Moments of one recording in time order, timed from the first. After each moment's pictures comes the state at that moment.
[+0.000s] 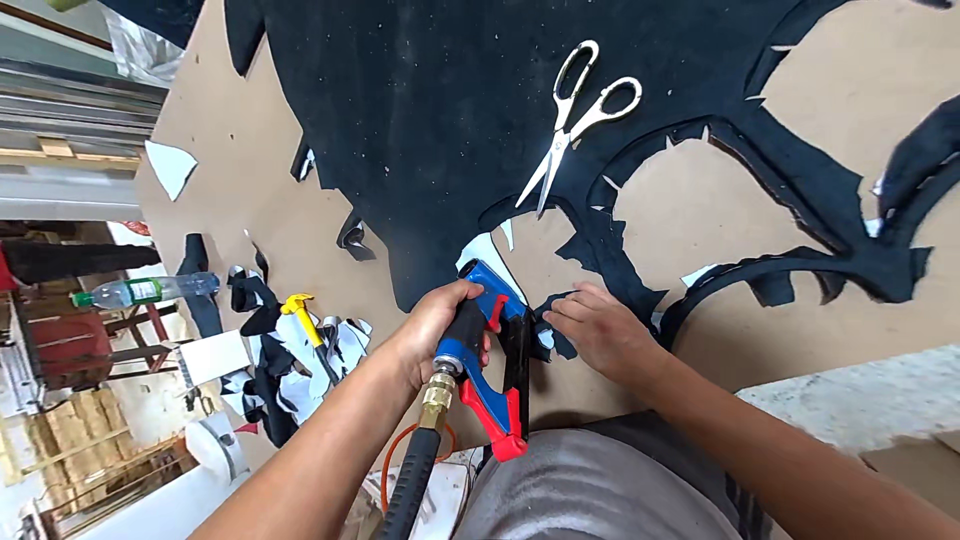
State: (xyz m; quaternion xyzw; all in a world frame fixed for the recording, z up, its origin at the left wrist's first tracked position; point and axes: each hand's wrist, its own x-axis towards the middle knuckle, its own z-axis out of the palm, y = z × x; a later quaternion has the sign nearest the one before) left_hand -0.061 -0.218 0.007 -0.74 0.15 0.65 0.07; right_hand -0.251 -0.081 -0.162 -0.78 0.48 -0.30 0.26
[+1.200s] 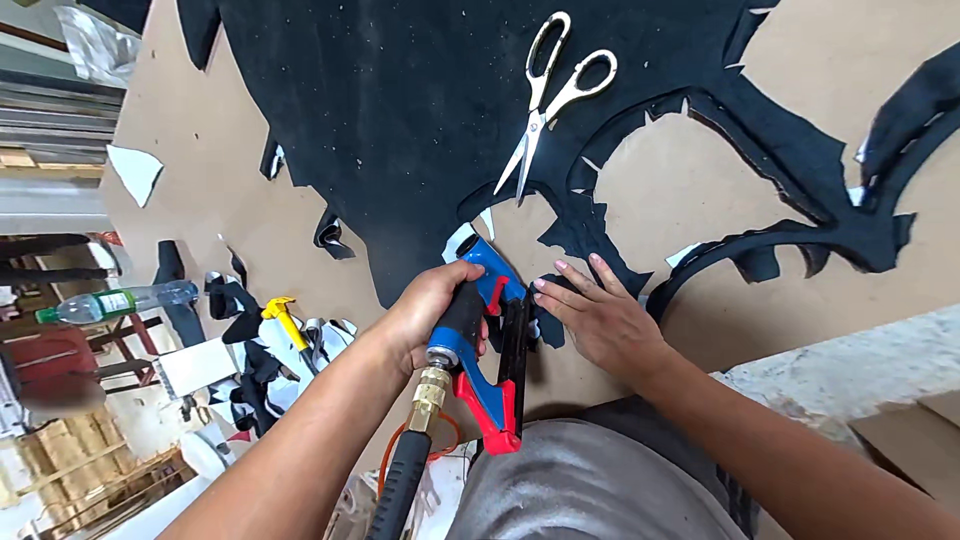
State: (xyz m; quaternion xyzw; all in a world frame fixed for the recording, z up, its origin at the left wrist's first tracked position) left_hand -0.084 -0.222 0.005 -0.72 0.21 0.66 0.10; right_hand -0.255 -0.064 -0.168 -0.78 0.54 -0.21 0.23
